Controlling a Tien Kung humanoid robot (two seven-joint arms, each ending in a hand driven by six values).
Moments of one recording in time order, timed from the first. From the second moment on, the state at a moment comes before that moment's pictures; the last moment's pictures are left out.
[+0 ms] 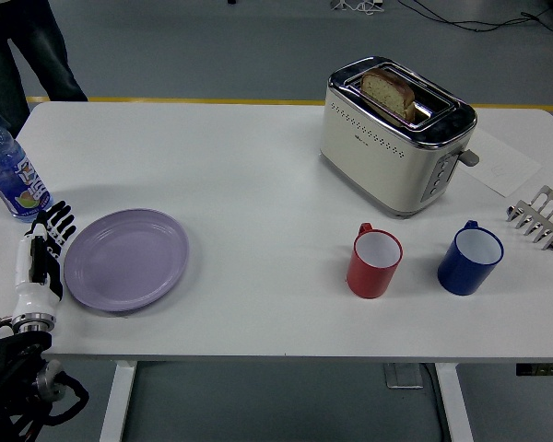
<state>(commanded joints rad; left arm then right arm) -0.25 0.15 -1.21 -0.78 0.71 0.18 -0.65 0.08 -0.02 0.99 0.20 -0.80 0.01 -0.28</state>
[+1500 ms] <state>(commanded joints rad) -0.31 0.07 -0.98 -0.83 0.64 0.19 -0.65 0.08 -0.01 0.97 0.20 -0.81 0.01 -0.29</state>
